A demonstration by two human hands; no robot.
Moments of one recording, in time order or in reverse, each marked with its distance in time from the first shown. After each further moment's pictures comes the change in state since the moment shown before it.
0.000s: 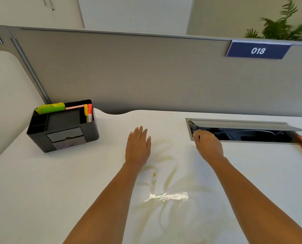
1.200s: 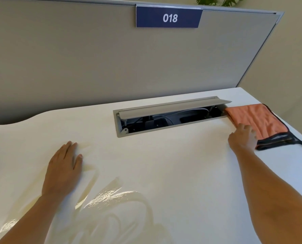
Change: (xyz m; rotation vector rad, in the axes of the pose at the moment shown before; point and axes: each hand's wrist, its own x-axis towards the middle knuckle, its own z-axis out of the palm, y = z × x) left_hand 0.002 0.039 0.072 -0.017 -0.100 -0.038; right_hand -0.002 0.331 -0.063 -0.277 0.151 0.718
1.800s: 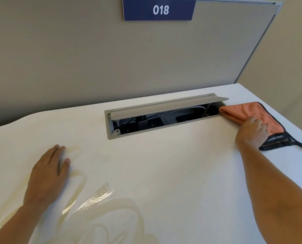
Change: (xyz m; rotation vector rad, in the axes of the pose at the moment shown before) left_hand 0.004 -0.007 0.006 0.011 0.017 0.008; right_hand 0.031 0.013 0.001 0.034 0.270 0.086
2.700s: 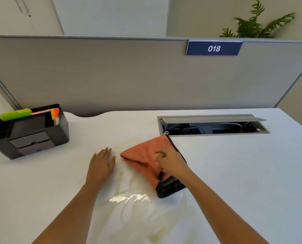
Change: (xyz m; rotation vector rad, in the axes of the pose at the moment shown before) left_hand -0.067 -0.030 -0.061 -0.030 -0.063 -0.106; right_hand -0.281 -0.176 -0.140 0.627 -0.961 -0.657
